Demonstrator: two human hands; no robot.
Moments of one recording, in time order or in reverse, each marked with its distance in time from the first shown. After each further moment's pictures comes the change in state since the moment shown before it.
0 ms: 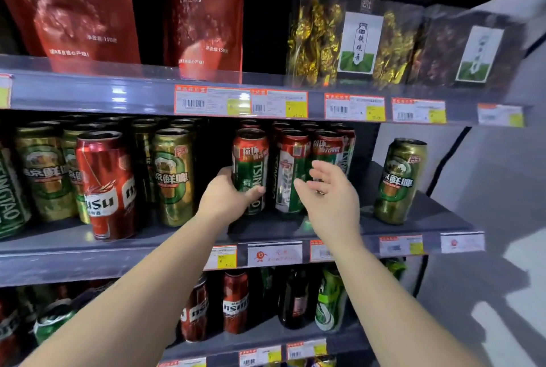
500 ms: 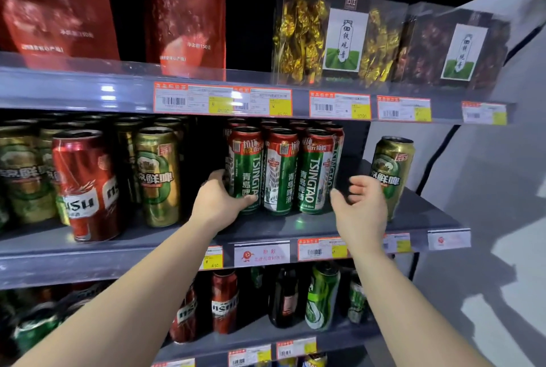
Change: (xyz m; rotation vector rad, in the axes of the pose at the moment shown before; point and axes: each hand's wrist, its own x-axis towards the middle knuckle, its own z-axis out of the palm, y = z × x) left_hand -0.002 -0.003 0.017 0.026 0.028 -0.025; right_hand 0.014 0.049 -0.048 -0.168 0.315 0.071
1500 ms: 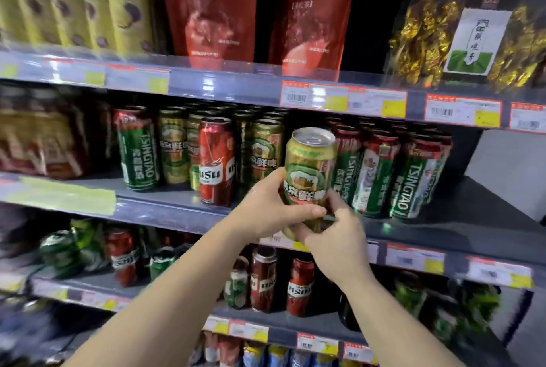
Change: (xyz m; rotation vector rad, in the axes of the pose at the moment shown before) left_hand -0.085 0.004 -0.104 -0.250 -0.201 0.165; right_hand -0.124 -0.078 0.069 0.166 -0.647 -0.165
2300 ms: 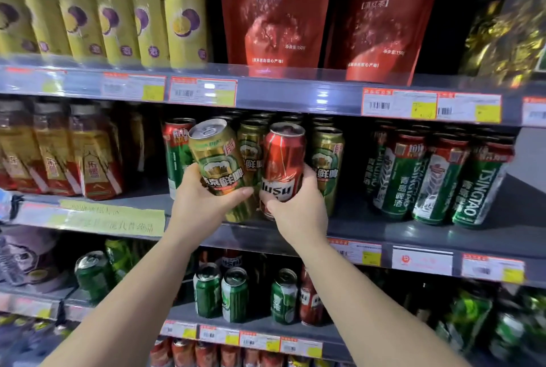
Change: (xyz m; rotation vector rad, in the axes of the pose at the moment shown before) left_hand -0.033 -0.060 -0.176 0.210 0.531 -0.093; right_hand 0.053 -0.064 0.164 -0.065 0.095 0.151
